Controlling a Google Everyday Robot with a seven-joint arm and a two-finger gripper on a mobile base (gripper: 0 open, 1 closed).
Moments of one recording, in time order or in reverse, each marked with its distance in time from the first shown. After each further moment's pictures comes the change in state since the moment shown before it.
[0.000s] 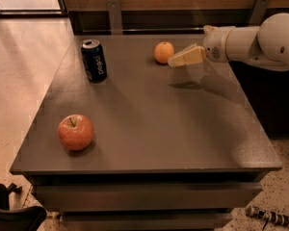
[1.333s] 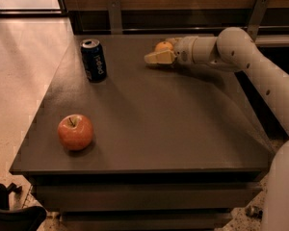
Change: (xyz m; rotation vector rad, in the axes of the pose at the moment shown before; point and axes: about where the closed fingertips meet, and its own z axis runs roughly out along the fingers) arm 0.019 0.005 0.125 -0.160 -0.079 0.098
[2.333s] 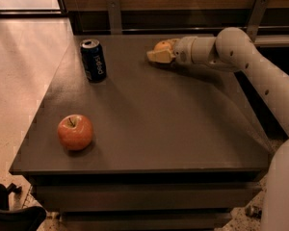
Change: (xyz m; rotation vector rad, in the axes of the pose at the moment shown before) arm 0.000 0.006 0.008 -0.012 0.000 -0.002
